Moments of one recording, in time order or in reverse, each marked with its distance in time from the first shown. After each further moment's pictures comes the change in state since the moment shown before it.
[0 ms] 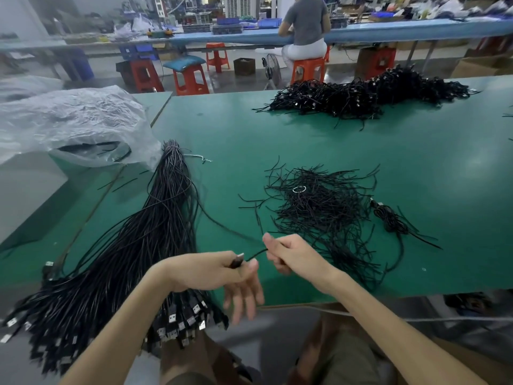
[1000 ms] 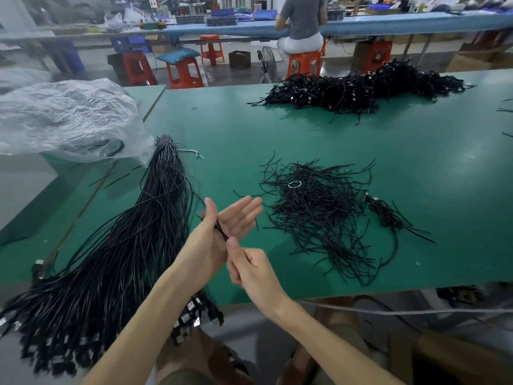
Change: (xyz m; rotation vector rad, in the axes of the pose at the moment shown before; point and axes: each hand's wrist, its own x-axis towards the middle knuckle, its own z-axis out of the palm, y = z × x) left_hand 0.038 -0.015 0.012 -0.845 0.645 0.386; right_hand 0.000 0.003 0.084 0.232 0.166 -0.183
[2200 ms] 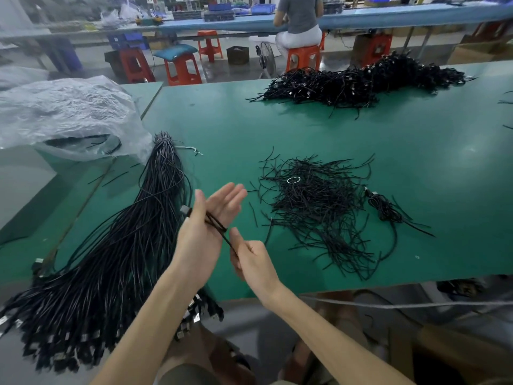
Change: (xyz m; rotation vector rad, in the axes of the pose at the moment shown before) left_hand -0.005 0.006 0.007 -0.047 0.229 0.161; right_hand 0.012 0.004 0.000 0.061 0.083 0.158
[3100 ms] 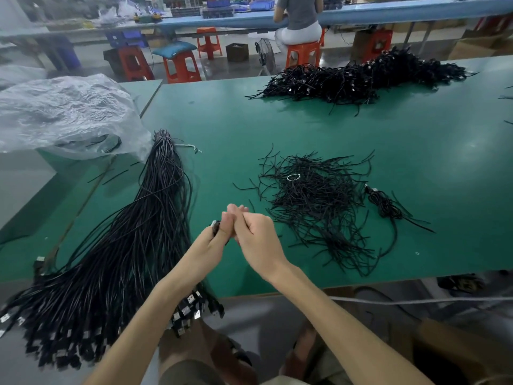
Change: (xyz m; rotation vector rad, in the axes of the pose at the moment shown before) left_hand -0.016 -0.006 -0.012 0.701 -0.151 -0.150; right_hand 0.017 -0.031 -0.010 -0.344 0.079 -0.323
